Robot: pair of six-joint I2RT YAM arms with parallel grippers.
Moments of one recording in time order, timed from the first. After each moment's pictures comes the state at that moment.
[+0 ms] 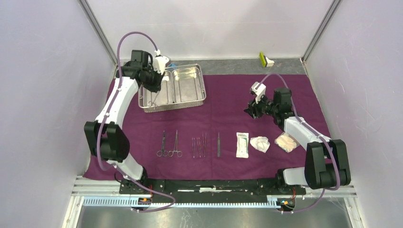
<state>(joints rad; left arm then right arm) -0.11 1.68 1.61 -0.86 0.26 0.44 0.11 1.35 0.69 0.08 -0.64 -0.44</state>
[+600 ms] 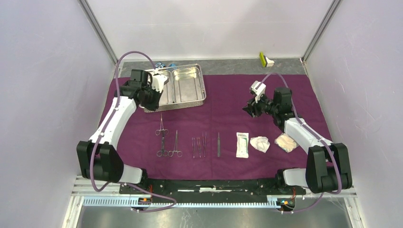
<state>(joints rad) -0.13 1.39 1.22 -0.81 0.18 0.38 0.12 1.31 0.69 0.11 -0.66 -0.42</state>
